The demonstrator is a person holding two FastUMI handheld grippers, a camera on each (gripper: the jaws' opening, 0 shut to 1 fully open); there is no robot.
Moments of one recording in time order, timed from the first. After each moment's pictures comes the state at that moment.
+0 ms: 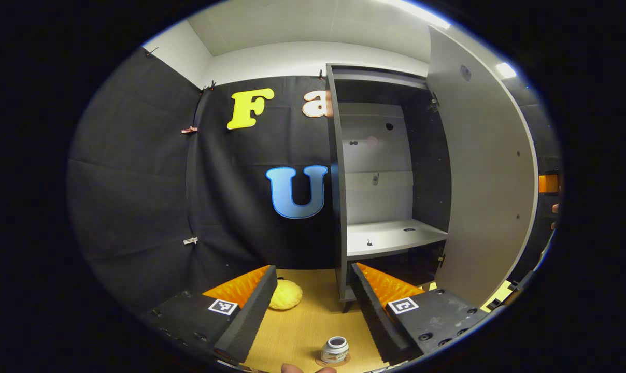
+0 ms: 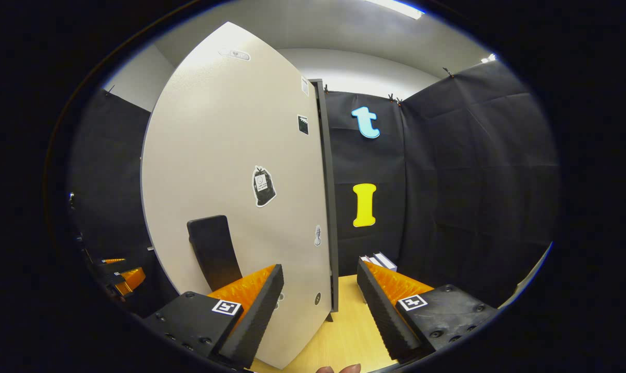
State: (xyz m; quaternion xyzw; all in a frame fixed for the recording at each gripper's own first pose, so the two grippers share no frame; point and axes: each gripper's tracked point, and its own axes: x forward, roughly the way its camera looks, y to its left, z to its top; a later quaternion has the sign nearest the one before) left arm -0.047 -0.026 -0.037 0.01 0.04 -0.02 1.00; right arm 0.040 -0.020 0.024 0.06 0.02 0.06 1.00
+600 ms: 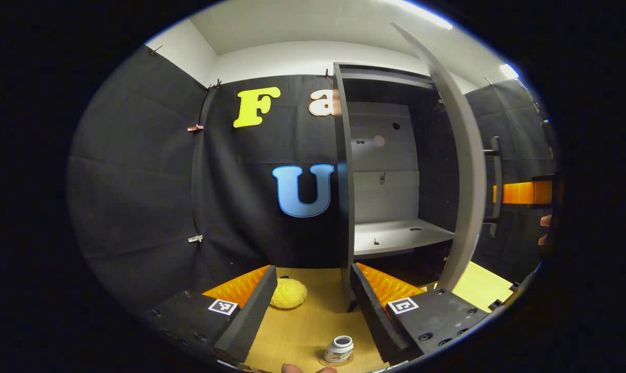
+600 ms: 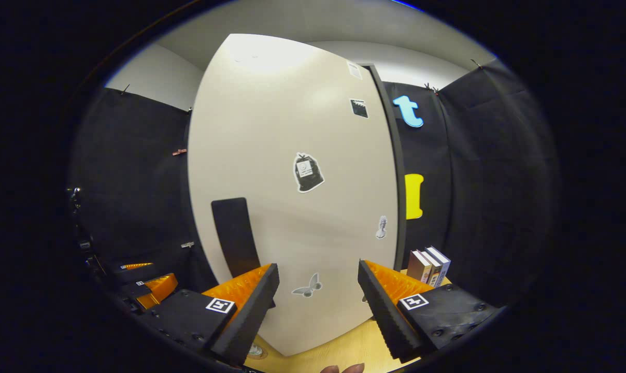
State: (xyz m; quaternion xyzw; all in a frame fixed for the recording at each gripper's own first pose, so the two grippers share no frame) left arm -0.043 -0.013 -0.039 0.01 0.04 0.00 1.00; right arm 0.049 0.097 0.010 0.07 0.04 0.17 0.98
